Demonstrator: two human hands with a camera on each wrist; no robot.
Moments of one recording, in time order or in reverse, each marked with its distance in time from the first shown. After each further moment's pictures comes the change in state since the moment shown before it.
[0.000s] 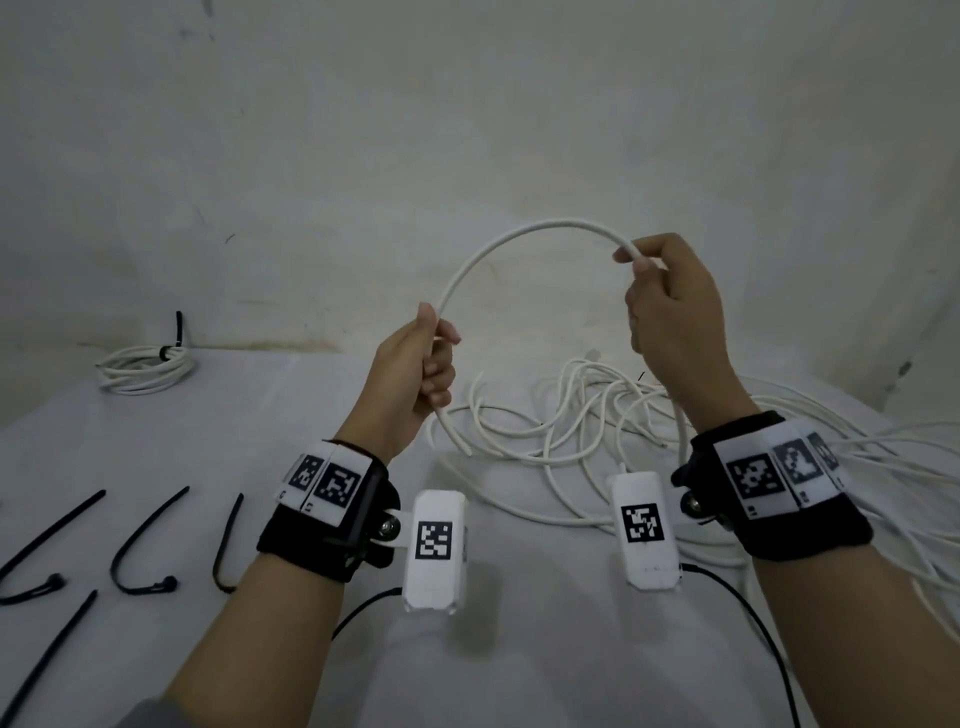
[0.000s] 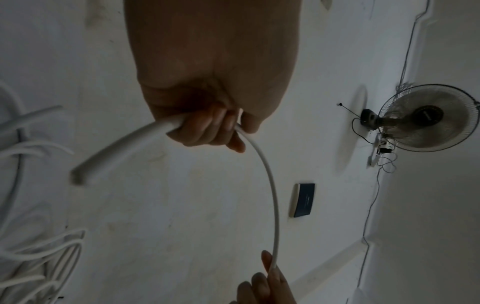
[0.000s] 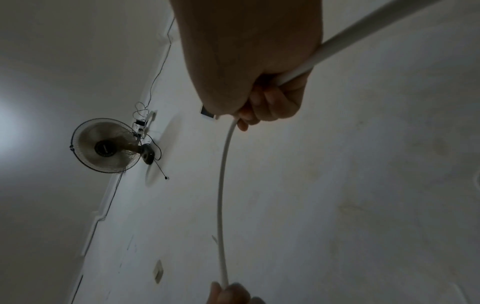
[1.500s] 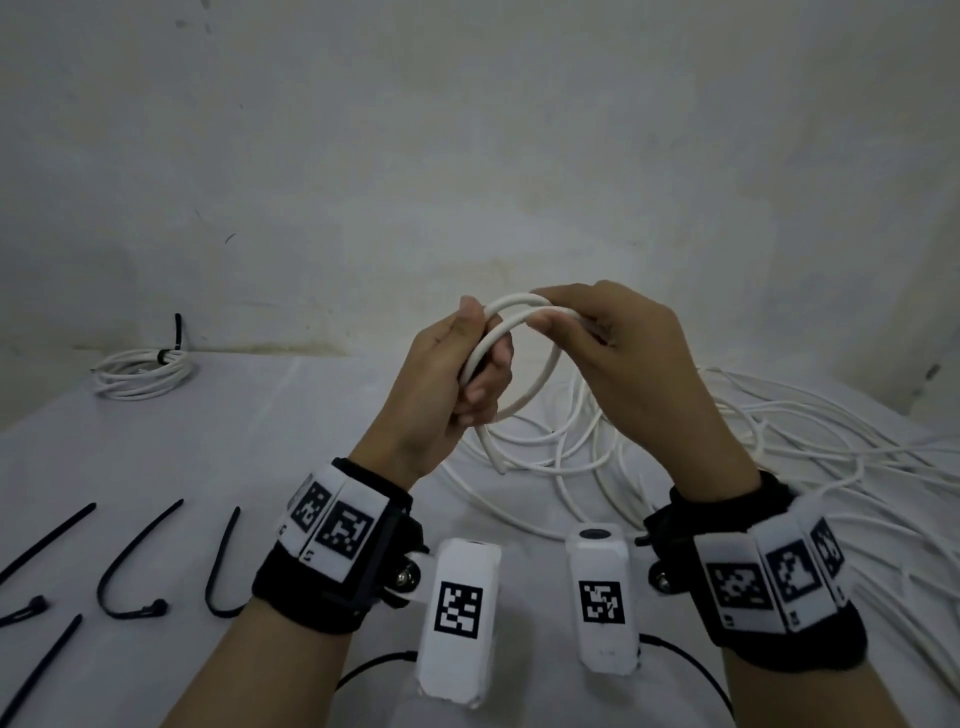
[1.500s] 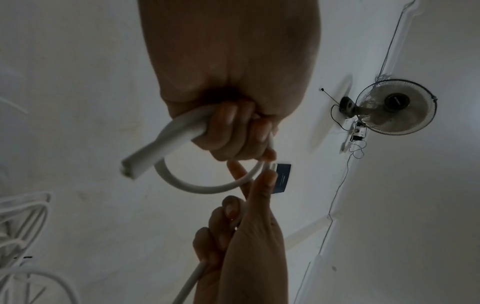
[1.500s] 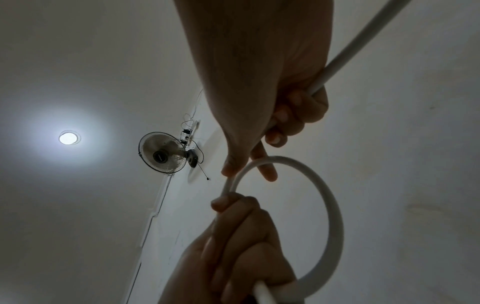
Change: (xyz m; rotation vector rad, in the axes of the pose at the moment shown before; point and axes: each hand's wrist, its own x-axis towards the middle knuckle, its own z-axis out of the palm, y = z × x) left_hand -0.023 0.013 0.026 -0.041 -0.307 0.143; right_hand -0.032 -0.028 0.026 -0.205 -0.245 -0.286
